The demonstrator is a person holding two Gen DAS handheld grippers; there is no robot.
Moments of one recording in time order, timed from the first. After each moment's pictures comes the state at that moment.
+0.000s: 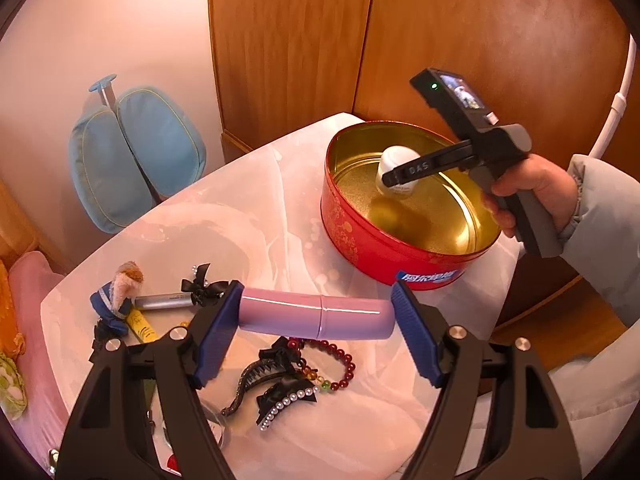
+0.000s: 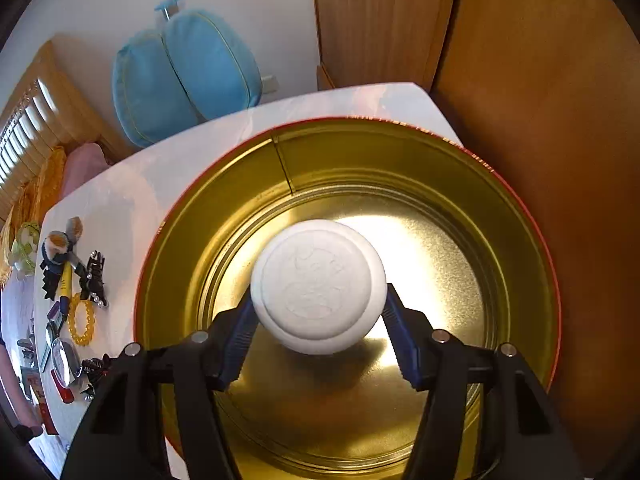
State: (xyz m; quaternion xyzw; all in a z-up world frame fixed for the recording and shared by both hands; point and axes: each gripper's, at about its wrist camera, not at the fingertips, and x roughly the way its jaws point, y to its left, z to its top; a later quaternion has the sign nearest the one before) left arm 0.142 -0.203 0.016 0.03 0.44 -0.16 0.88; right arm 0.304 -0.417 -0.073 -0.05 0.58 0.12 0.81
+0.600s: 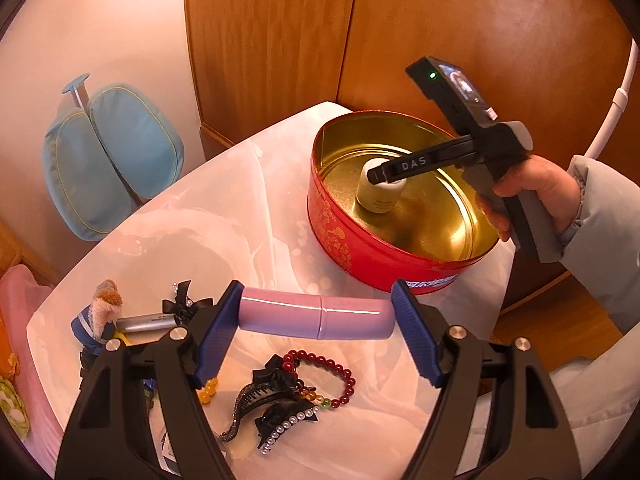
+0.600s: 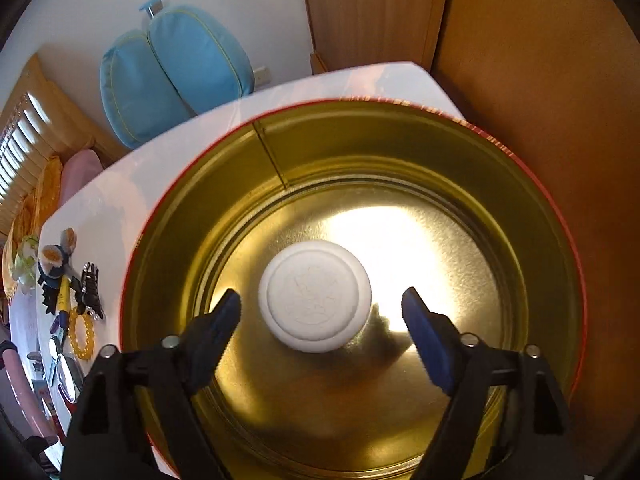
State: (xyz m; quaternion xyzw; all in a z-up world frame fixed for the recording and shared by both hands) left arm 0.171 -0.216 0.009 0.05 0.46 -0.20 0.86; right arm 0.295 -0.438 -0.051 0.00 0.54 0.13 0.83
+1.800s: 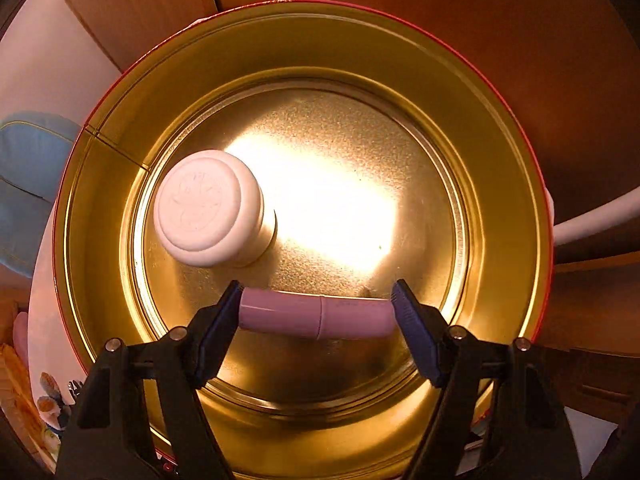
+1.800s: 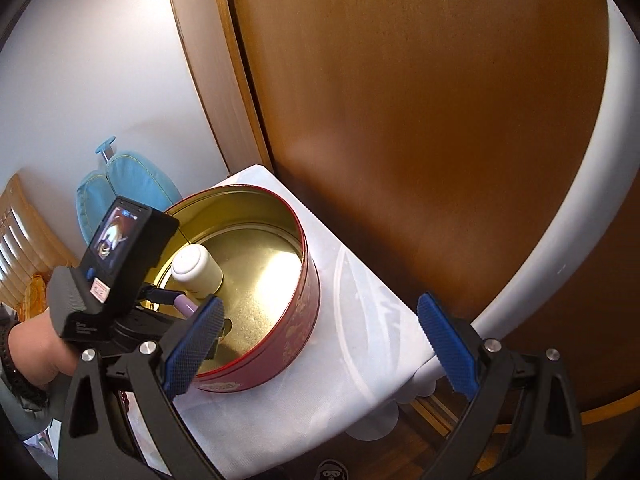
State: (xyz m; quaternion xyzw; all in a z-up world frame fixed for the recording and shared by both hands) left arm 0.287 -0.426 -0.103 0.17 0.62 -0.21 0.74; right arm 0.134 -0.589 0.005 0.10 0.39 -0.03 0.92
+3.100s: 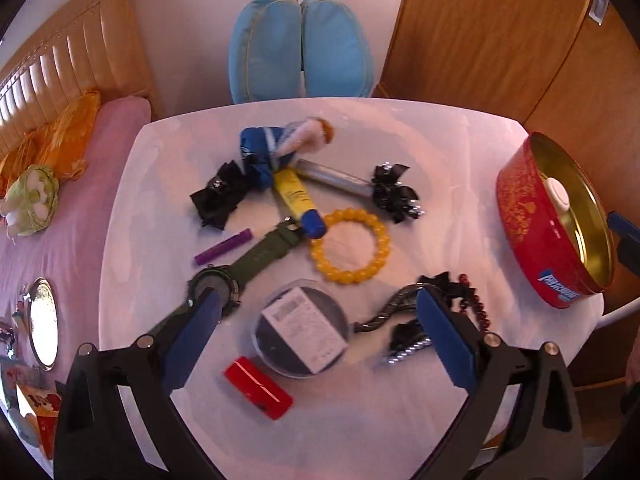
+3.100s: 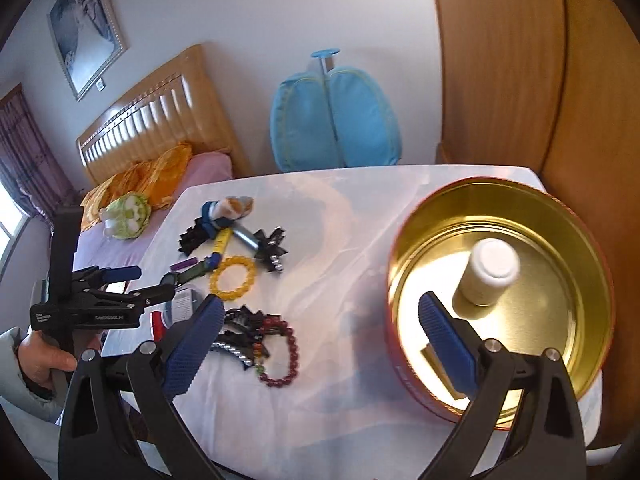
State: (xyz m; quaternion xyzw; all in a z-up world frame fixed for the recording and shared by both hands) left arm 0.108 -0.066 -0.057 -0.09 0.50 0.10 0.85; right arm 0.149 -0.341 0.001 -0.03 0.42 0.34 0.84
